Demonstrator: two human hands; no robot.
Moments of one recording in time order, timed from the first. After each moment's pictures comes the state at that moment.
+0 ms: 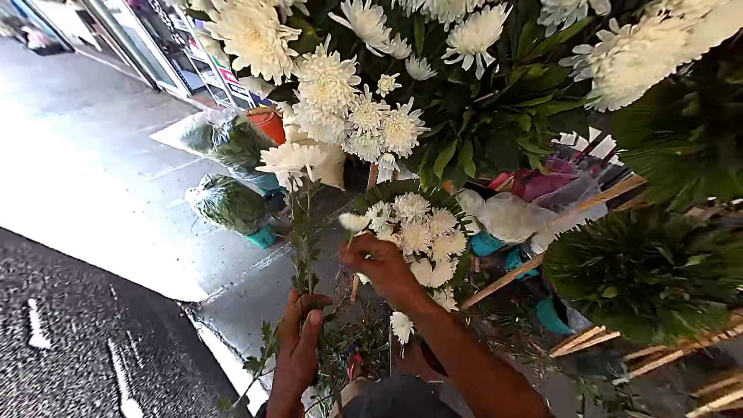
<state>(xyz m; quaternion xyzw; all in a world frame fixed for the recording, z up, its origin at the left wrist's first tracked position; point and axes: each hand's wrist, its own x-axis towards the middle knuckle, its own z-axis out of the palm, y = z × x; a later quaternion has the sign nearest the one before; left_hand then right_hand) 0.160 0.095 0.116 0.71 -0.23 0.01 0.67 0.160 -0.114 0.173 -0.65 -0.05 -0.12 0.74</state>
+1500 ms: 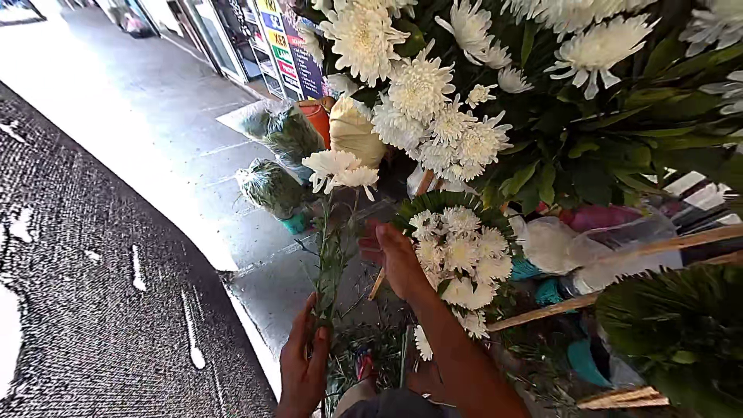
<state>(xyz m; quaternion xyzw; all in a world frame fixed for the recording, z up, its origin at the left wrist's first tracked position) 0.157 0.158 0.095 0.78 -0.15 0.11 0.60 0.236 -0.066 0.170 -0.57 0.03 -0.06 0.82</state>
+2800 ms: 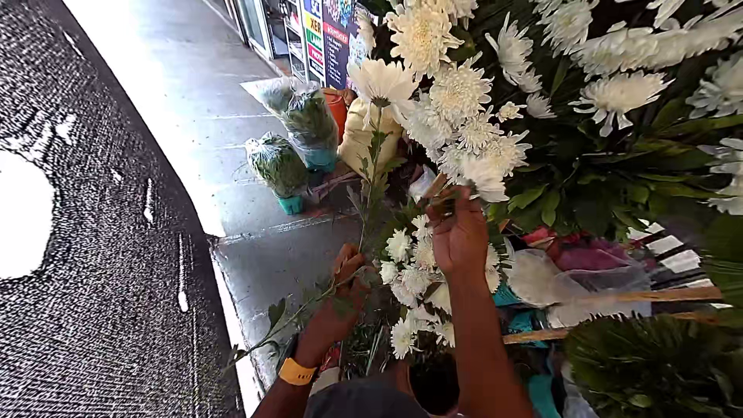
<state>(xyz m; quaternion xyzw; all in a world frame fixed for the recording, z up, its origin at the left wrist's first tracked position) 0.187 0.091 0.143 0.69 -0.25 0.06 0.67 0.206 -0.105 0.242 -0.47 0.00 -0.24 0.85</state>
